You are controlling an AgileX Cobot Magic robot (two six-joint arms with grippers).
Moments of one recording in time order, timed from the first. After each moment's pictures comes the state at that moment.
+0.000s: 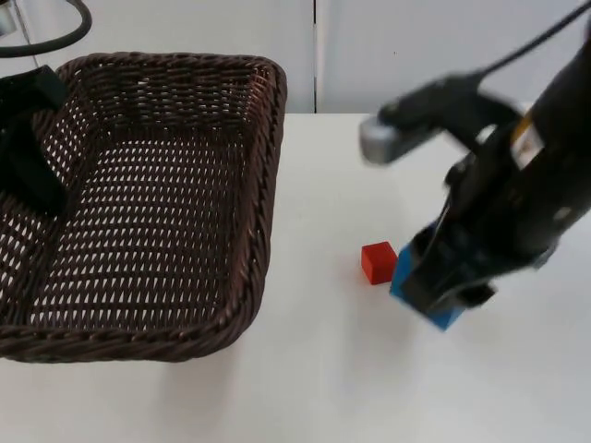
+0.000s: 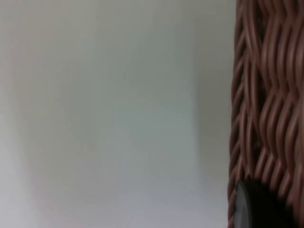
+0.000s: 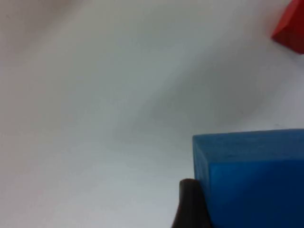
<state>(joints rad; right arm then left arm) 0.74 1.67 -0.99 -0.05 0.58 -0.01 0.07 1.65 -1.04 -0.57 0.97 0.42</state>
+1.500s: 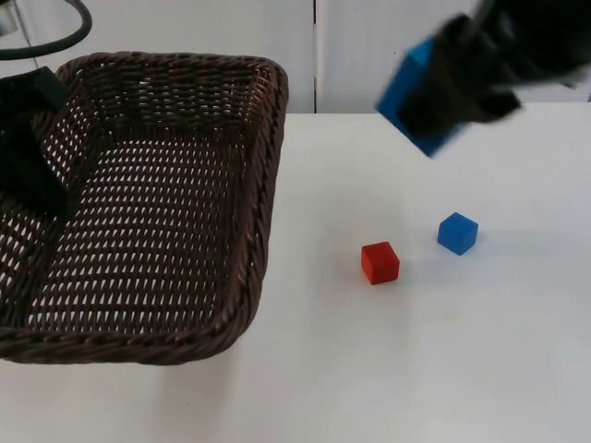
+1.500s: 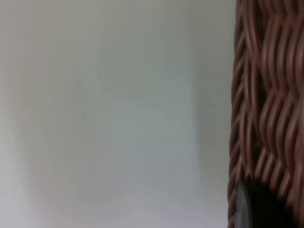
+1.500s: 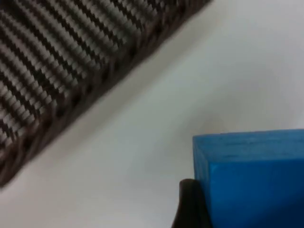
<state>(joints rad) 0.74 1.49 -1.16 -0.04 0.61 -0.07 0.07 1.65 -1.04 -0.57 0.97 0.43</state>
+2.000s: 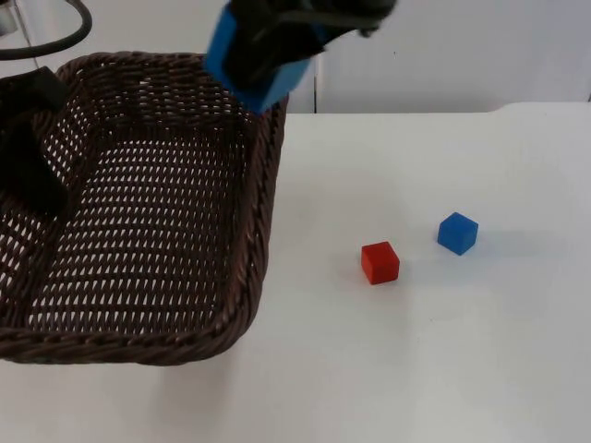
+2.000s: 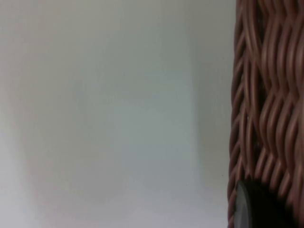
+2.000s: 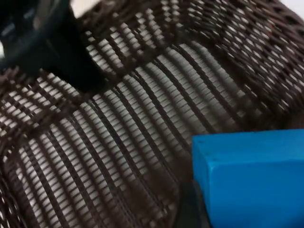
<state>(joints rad) 0.74 1.87 -1.62 0.35 0.74 -0.43 0.07 1.65 -1.04 -0.57 0.97 0.43</state>
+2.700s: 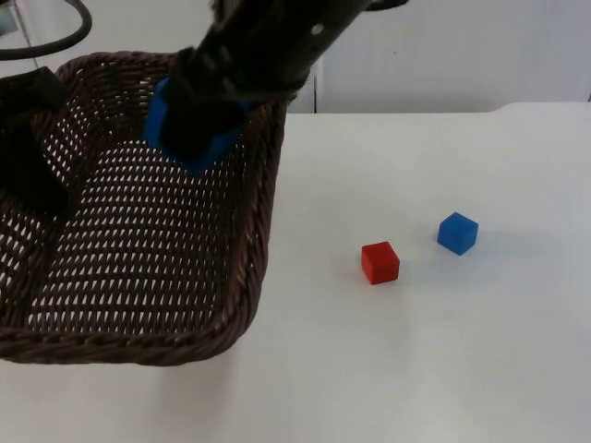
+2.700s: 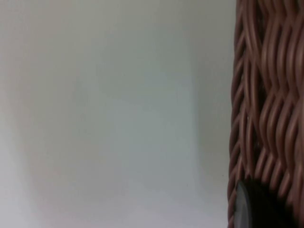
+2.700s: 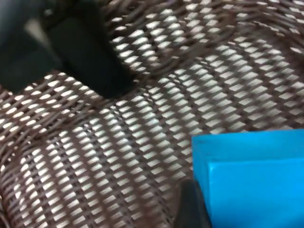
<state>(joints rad) 0.78 2.08 -1.77 0.44 0.75 -0.55 0.07 1.65 -1.04 -0.57 0.97 0.44</state>
